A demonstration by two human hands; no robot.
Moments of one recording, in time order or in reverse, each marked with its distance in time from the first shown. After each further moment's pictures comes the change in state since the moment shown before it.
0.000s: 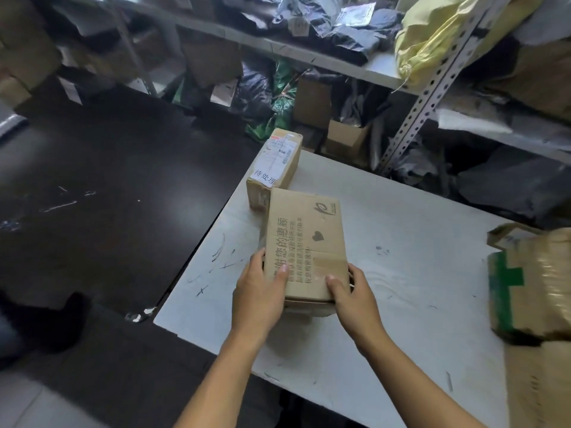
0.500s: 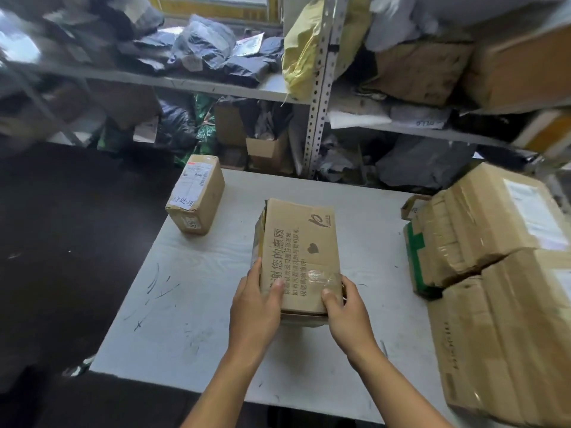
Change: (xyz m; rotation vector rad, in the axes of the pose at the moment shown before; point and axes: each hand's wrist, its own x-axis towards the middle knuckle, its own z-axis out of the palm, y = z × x) left_hand -0.071 0.068 0.090 0.069 -0.133 0.215; right_hand -0.033 0.050 -0.115 0.149 0.150 -0.028
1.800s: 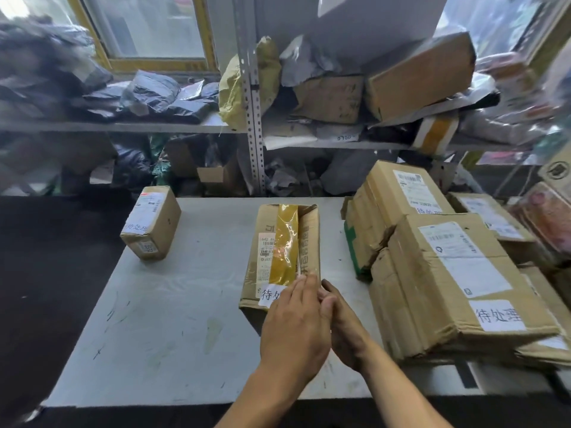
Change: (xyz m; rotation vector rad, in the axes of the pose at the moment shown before) left_hand -0.120 0.096 0.071 0.470 -0.189 0.521; right_hand -0.058 0.011 -0.102 0.443 -0.295 0.056
